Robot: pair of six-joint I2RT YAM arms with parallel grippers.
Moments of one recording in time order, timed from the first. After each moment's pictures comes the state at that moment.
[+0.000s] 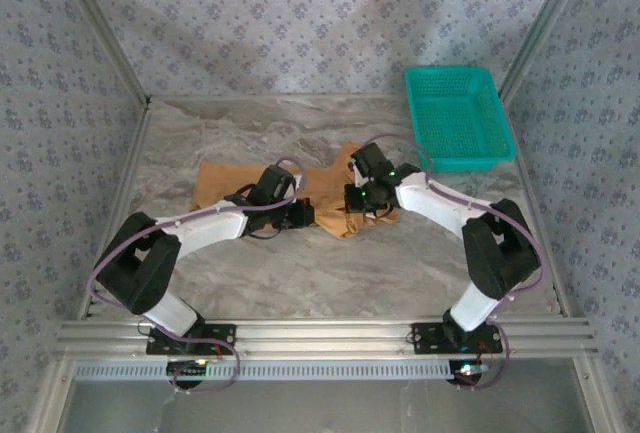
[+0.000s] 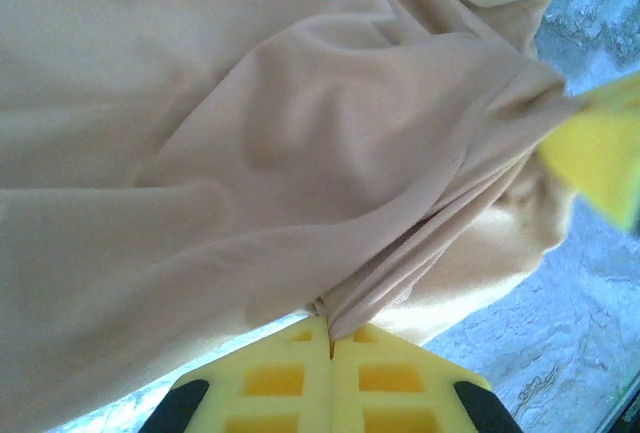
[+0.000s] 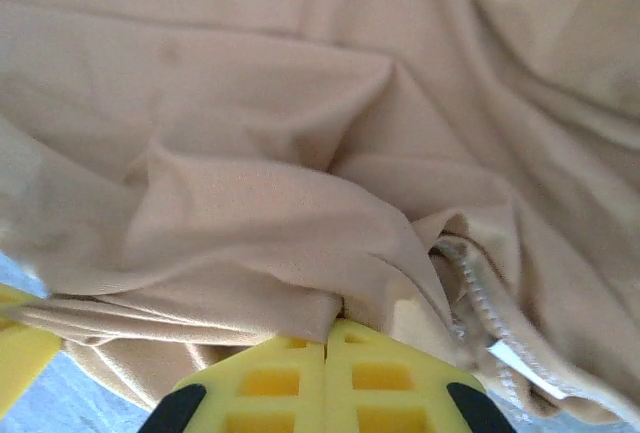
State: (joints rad) left arm -0.67 1.55 0.83 -0.14 0.30 -0.67; right arm 0.56 1.63 1.11 -0.54 -0.15 0.42
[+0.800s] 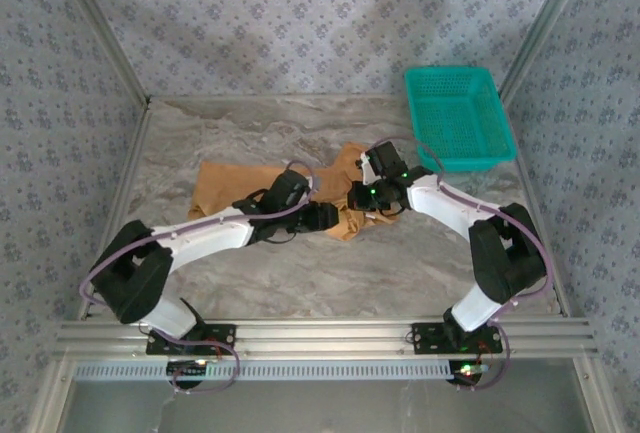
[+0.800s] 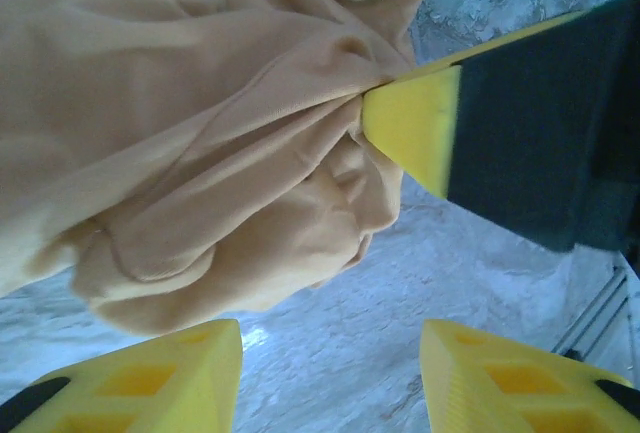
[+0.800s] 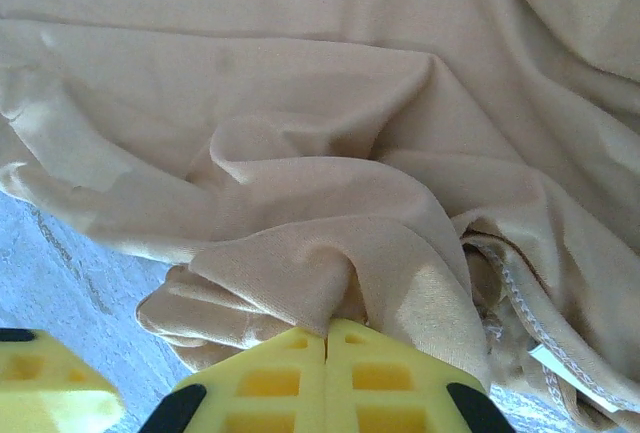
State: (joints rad) left arm -0.81 1.54 0.88 -0.08 0.25 -0.86; right arm 0.50 1.61 1.04 -0.44 -0.33 0.46
